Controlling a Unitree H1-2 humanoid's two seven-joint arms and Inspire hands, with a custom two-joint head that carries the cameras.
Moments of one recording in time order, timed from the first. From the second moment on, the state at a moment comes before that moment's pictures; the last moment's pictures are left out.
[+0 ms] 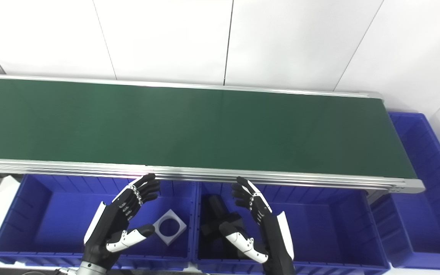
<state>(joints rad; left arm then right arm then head) 0.37 0.02 -0.19 -0.09 -0.01 -0.34 -0.14 0.34 -0.04 0.22 -0.12 -0.14 -0.35 0.03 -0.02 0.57</state>
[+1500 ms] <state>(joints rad) 0.32 0.01 -0.19 0.08 0.04 -0.43 -0.12 0.31 -0.04 0.19 0.03 -0.06 -0.40 0.05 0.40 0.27</state>
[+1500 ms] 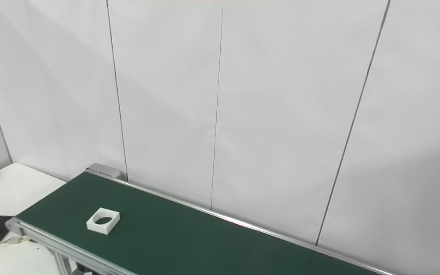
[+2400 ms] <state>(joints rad) 0.24 0.07 -0.04 -0.31 0.13 -0.18 -0.09 0.30 -0.05 0.17 0.01 -0.01 -0.40 0.07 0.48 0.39</state>
